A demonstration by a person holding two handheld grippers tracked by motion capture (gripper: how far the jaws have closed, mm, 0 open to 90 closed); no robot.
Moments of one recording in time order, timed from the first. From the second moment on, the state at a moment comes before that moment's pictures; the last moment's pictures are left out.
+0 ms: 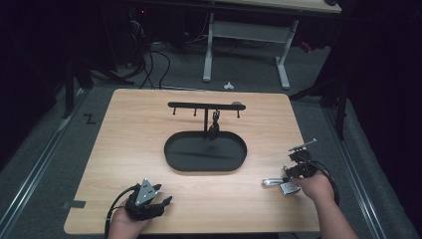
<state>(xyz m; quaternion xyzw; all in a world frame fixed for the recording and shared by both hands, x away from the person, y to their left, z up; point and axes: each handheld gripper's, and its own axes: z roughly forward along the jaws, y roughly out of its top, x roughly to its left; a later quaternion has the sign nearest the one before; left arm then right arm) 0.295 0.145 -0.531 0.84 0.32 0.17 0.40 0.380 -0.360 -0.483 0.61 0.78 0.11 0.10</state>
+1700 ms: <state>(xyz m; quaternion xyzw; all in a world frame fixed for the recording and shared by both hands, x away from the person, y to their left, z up) 0.295 0.145 -0.531 0.84 0.32 0.17 0.40 0.381 -0.322 -0.463 0.54 0.83 0.11 0.07</state>
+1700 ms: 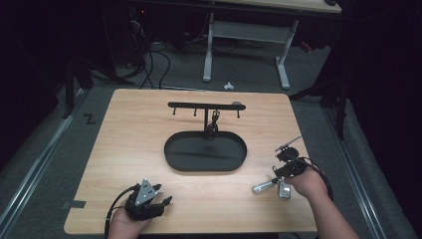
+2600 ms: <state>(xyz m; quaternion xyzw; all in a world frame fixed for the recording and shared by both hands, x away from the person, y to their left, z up) 0.295 0.145 -0.530 0.84 0.31 0.17 0.41 0.369 -0.299 -0.388 0.51 0.85 0.14 0.10</state>
